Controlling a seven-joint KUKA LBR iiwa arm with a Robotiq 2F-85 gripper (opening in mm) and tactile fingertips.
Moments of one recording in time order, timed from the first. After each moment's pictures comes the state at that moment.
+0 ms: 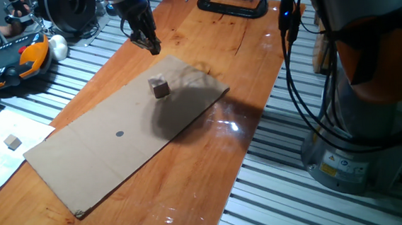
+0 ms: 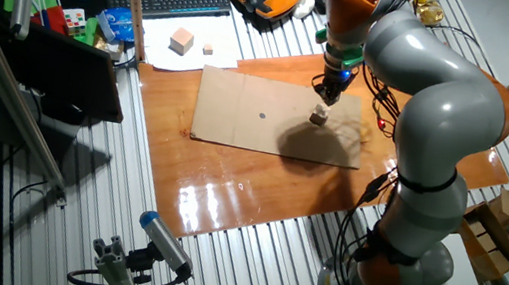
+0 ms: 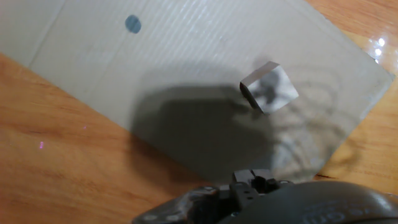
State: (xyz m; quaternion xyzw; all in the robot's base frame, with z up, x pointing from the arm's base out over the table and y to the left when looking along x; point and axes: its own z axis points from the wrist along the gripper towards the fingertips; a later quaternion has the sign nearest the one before) arm 0.515 0.001 0.236 0.15 -0.98 0.04 0.10
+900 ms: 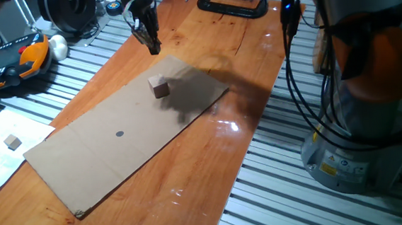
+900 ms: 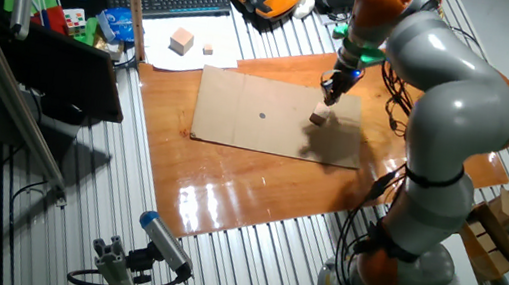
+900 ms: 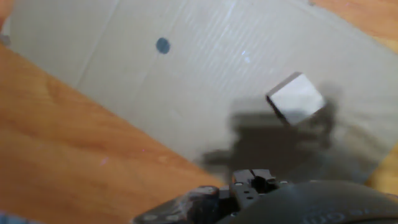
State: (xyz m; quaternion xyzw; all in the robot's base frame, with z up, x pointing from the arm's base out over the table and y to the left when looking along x) arm 0.515 0.001 0.236 0.13 -0.99 -0.04 0.10
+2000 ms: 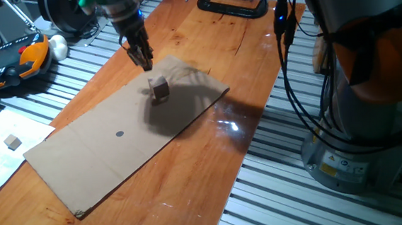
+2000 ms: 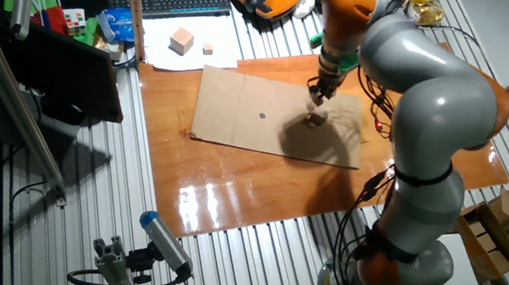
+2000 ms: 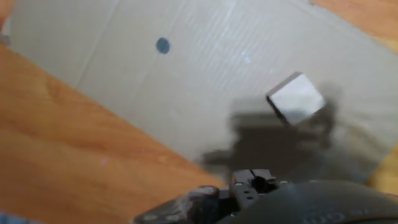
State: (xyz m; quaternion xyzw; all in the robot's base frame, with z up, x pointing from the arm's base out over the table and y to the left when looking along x) arm 0.555 -0.002 0.168 0.22 -0.97 0.04 0.06
